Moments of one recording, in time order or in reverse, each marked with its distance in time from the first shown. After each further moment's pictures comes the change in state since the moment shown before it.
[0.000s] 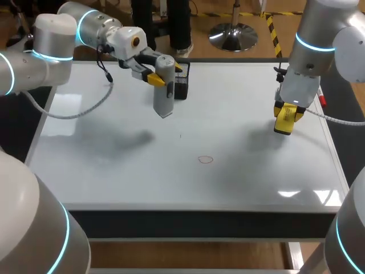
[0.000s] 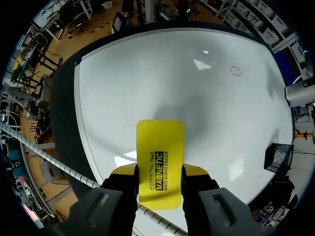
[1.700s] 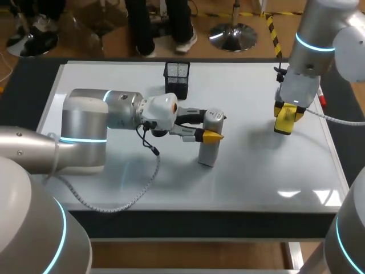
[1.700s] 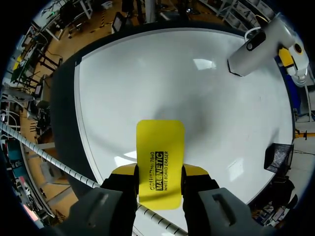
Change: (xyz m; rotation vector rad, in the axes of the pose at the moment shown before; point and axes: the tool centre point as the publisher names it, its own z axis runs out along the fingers) left arm -0.009 0.090 0.155 0.049 -0.493 0.049; right arm 0.000 0.000 0.000 0.000 0.000 0.000
